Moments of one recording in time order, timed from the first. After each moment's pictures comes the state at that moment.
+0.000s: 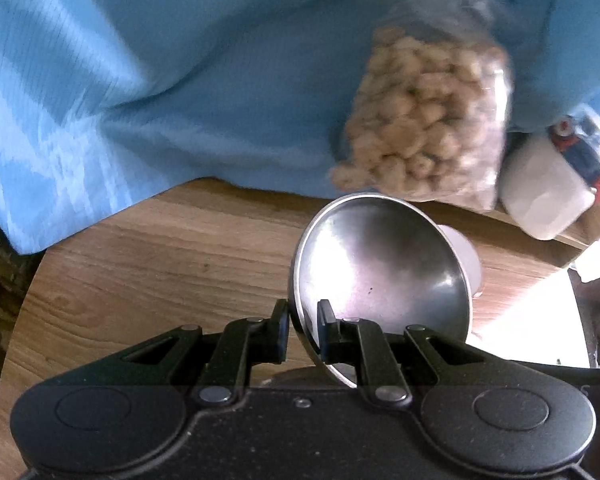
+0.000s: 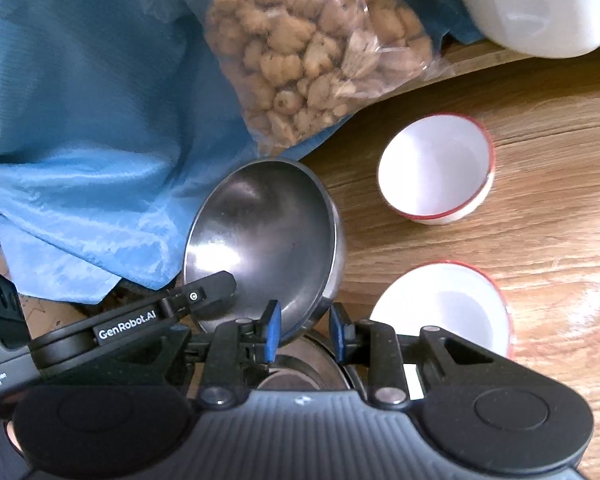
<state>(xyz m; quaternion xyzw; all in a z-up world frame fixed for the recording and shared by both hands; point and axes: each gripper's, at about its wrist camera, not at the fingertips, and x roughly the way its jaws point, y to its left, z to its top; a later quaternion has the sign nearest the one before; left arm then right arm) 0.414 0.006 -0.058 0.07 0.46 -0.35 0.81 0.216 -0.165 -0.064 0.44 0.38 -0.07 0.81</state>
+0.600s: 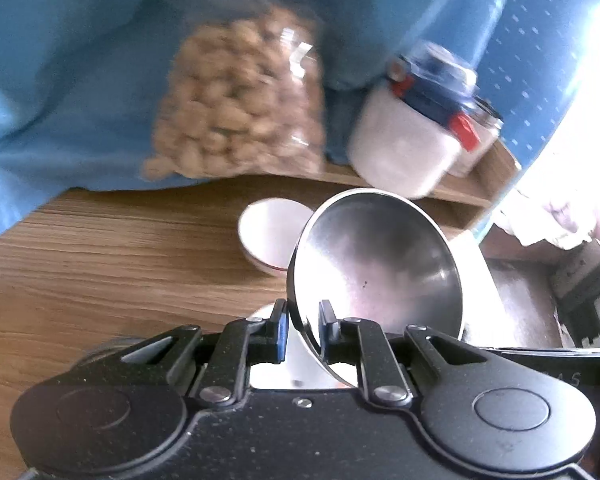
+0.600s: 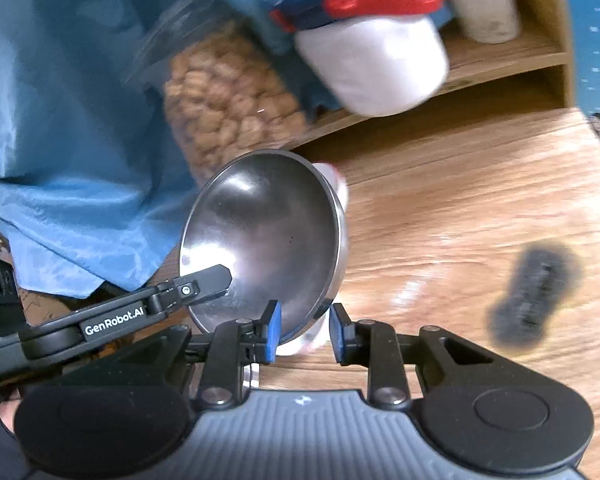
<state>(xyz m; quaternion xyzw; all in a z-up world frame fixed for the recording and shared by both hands) 0.315 -0.061 -0.038 0.09 0.45 -0.44 0.77 0.095 -0.212 -0.036 0.42 0.36 -0.12 0.82</state>
